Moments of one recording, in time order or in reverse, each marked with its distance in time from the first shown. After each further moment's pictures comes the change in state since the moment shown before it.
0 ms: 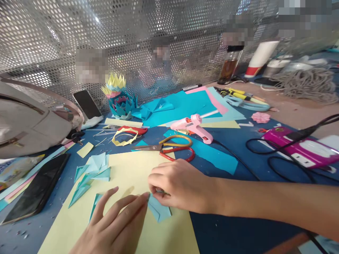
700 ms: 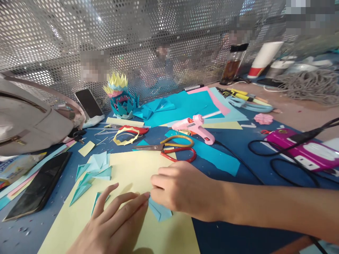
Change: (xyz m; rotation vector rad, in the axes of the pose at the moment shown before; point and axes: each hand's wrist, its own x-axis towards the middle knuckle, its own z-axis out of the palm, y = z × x) left_hand 0.010 0.002 0.001 -0.165 0.096 -0.100; right_hand -0.004 -0.005 -0.007 -0.474 -0.005 -0.295
